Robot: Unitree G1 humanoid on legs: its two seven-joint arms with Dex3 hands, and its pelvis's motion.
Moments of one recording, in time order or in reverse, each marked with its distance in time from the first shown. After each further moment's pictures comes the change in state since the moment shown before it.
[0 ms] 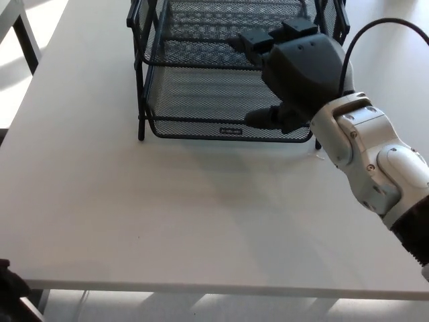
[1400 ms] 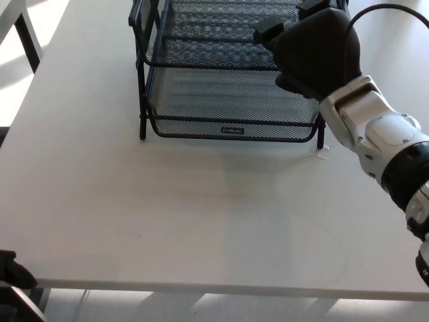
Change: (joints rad) left_arm -0.037 -0.001 -0.005 -0.009 -0.001 0.000 -0.015; right_arm -0.287 0.062 0.207 0.660 -0.122 -0.123 -0.563
